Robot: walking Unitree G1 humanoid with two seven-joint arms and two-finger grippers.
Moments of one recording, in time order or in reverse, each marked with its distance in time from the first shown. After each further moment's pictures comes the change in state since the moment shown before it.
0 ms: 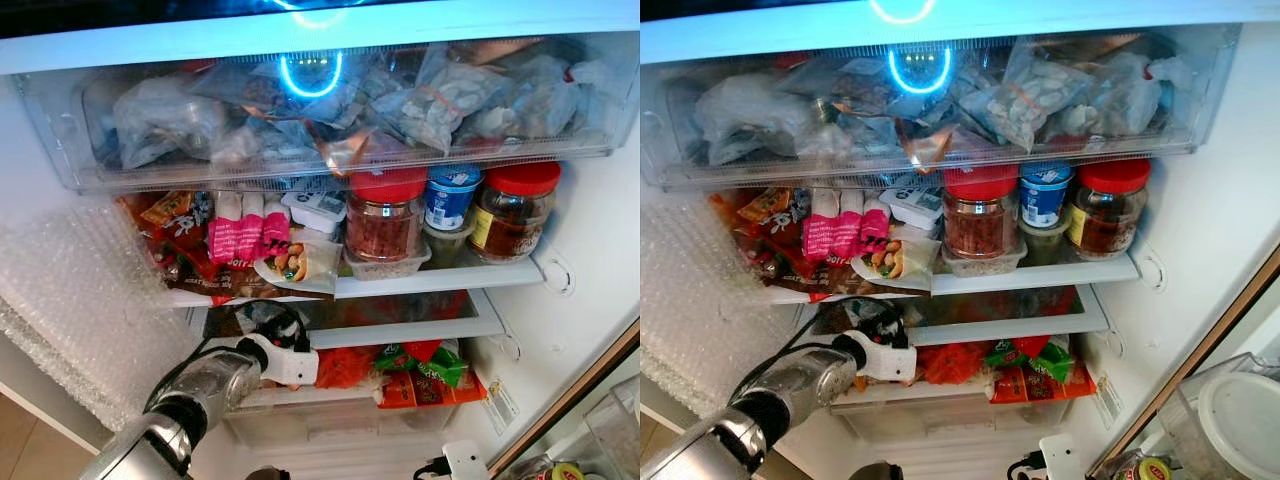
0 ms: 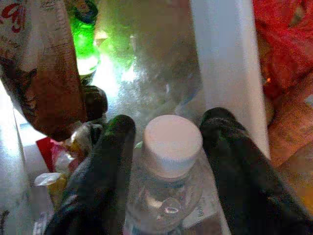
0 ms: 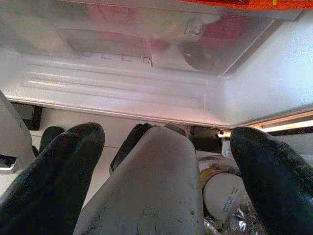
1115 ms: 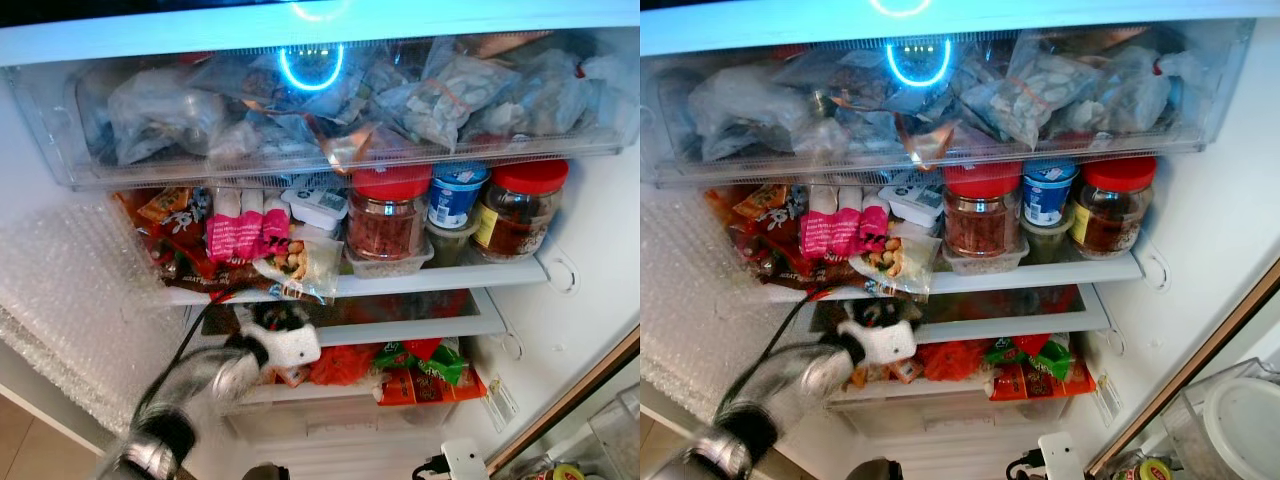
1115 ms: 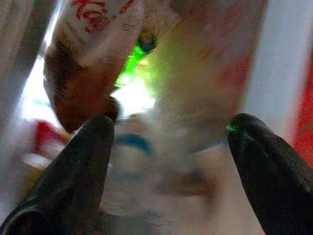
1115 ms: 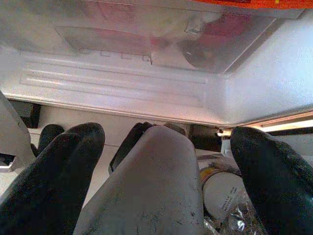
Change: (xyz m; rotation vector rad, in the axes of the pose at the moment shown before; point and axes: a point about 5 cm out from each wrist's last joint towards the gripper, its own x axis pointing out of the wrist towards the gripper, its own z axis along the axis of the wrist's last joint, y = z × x) left arm -0.021 0.005 0.014 -0.500 -0.181 0.170; right arm 0.001 0.000 0.004 -0.003 -0.011 -0.002
